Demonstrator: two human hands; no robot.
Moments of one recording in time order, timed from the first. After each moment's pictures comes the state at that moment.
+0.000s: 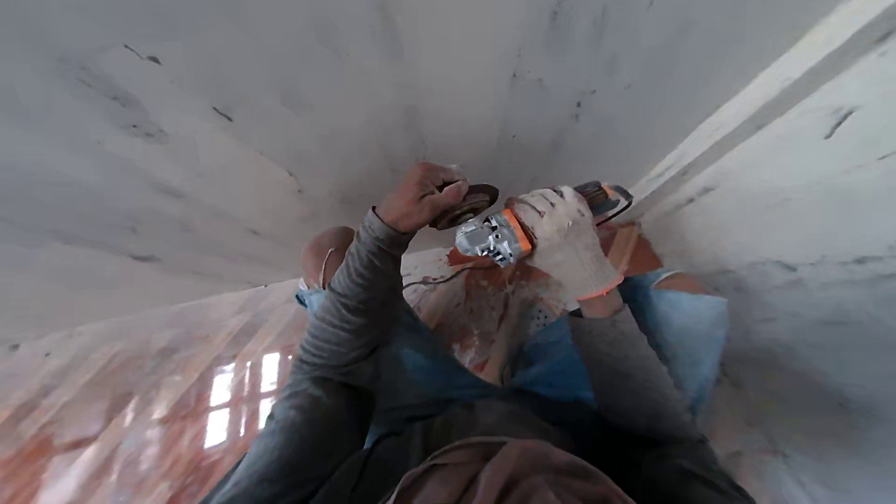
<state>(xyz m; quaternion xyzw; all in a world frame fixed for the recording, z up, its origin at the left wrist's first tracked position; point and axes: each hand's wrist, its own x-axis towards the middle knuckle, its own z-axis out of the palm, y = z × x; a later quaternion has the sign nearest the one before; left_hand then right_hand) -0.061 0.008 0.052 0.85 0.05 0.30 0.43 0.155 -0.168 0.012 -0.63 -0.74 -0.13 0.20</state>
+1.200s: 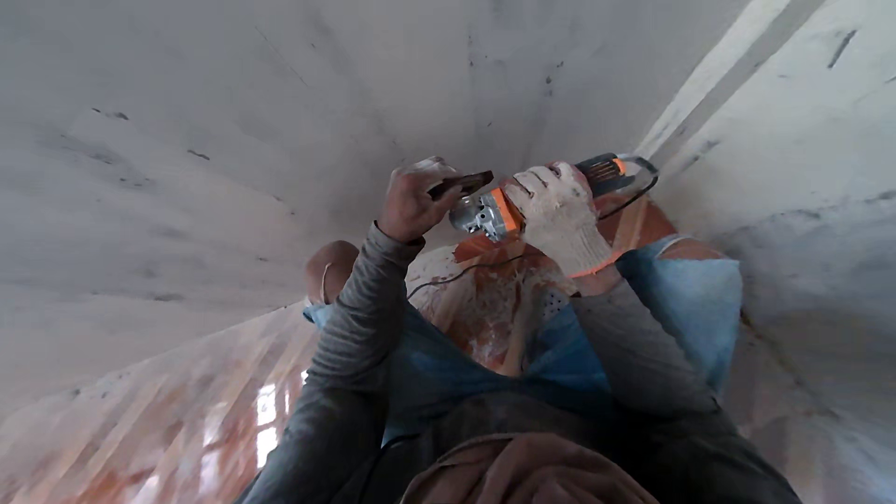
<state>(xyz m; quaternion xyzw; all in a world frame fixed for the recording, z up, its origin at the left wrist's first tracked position) -0.037 -0.003 0.040 0.89 0.09 0.37 0.26 0.159 -0.174 0.011 -0.66 -0.70 -0.17 0.19</state>
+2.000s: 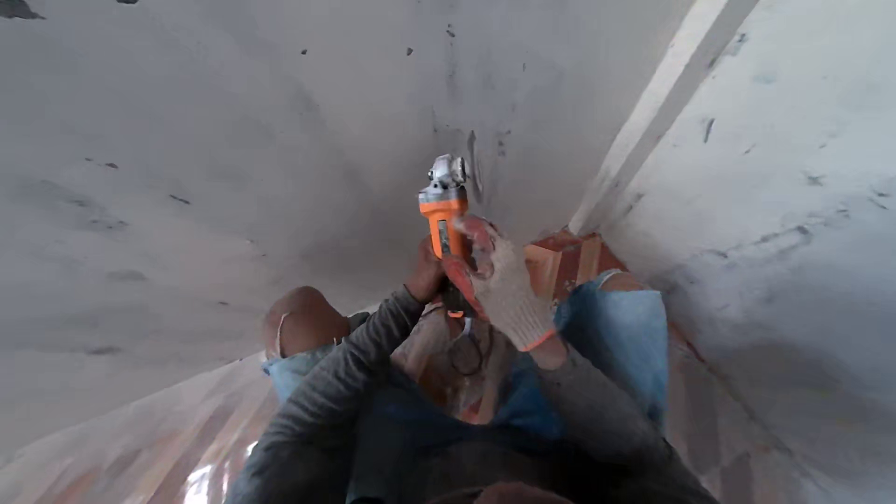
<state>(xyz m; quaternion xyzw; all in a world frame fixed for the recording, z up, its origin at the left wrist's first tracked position) 0.001 -0.069 -0.028 0.57 0.15 0.35 0.73 0.099 -0.196 0.056 -0.68 -0.49 0.13 0.52</state>
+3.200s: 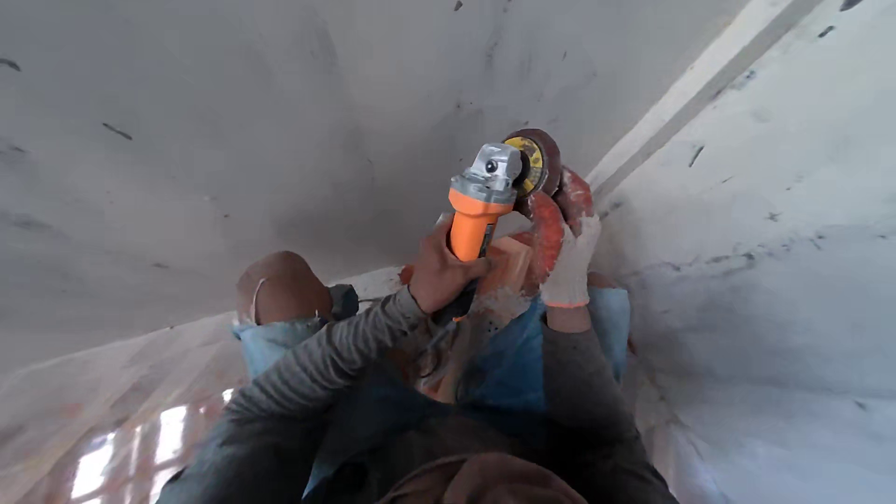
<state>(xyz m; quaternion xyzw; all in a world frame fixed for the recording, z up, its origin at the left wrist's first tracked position) 0.001 -0.098 0.015 0.66 0.26 0.32 0.63 0.164 -0.194 0.042 -0.63 -0.38 0.08 0.67</state>
